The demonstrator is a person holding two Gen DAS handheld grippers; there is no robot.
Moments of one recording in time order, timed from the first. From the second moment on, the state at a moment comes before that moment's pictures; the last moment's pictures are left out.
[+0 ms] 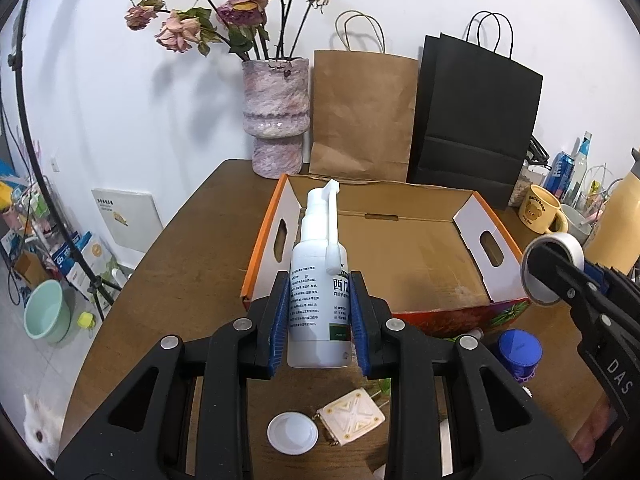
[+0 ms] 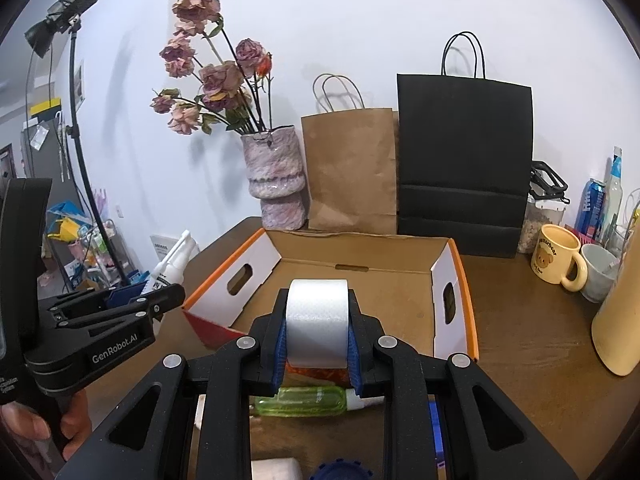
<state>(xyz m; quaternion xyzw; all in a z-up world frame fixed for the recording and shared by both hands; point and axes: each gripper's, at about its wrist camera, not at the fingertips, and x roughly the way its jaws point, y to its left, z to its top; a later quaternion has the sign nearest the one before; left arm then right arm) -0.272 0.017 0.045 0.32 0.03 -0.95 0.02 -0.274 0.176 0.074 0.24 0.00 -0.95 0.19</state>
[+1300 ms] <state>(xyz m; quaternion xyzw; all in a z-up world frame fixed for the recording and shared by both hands) -0.395 0.034 0.014 0.36 0.02 -0.93 0.04 -0.407 0.164 0.039 0.30 0.04 -0.94 0.17</state>
